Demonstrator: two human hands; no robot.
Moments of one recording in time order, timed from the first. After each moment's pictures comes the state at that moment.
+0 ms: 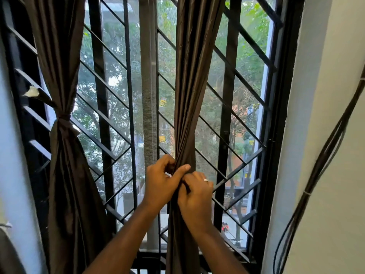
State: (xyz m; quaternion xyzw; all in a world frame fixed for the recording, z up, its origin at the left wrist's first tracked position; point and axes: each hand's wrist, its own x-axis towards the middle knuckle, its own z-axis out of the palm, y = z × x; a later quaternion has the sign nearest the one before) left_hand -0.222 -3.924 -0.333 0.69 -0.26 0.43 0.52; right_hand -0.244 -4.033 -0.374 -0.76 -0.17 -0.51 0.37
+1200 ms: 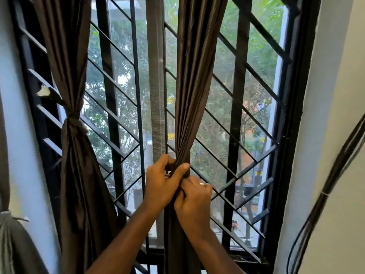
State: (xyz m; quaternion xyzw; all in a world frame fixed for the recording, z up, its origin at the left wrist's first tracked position) left_hand -0.231 -3.906 -0.337 0.72 -0.23 0.41 0.51; right_hand -0.244 -4.007 -0.386 -0.77 -0.17 -0.50 0.34
